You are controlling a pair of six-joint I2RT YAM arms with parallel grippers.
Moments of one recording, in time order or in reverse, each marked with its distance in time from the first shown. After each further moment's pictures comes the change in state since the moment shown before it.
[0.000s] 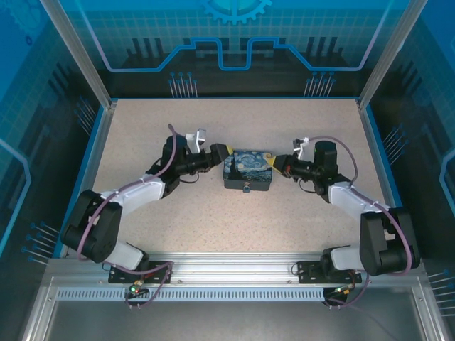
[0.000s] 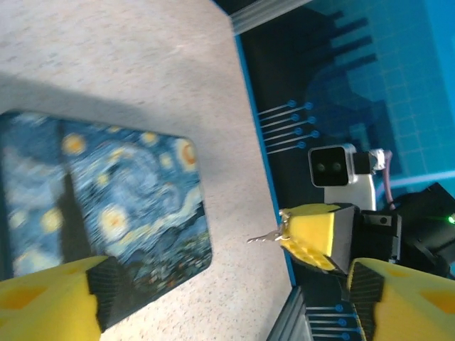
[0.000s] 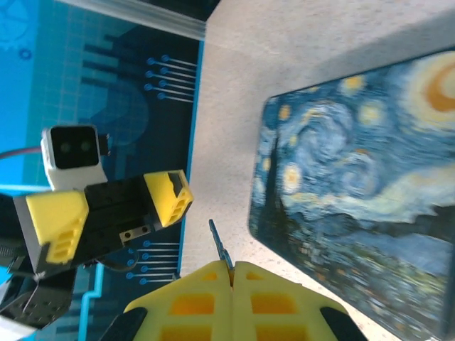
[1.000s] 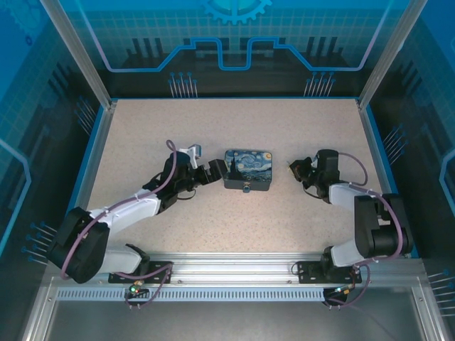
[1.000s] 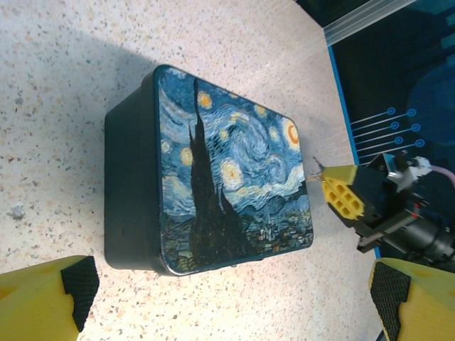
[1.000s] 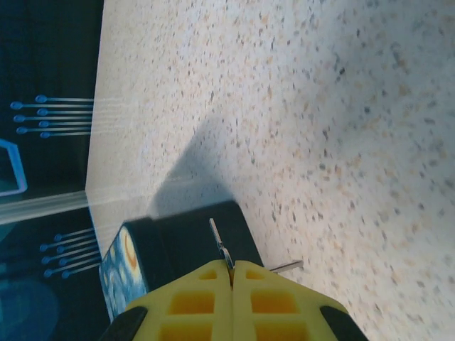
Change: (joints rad) left arm -0.097 -0.156 -0.123 -0.150 -0.306 0.097; right arm -0.077 0.154 -0.039 0.018 0.451 0.208
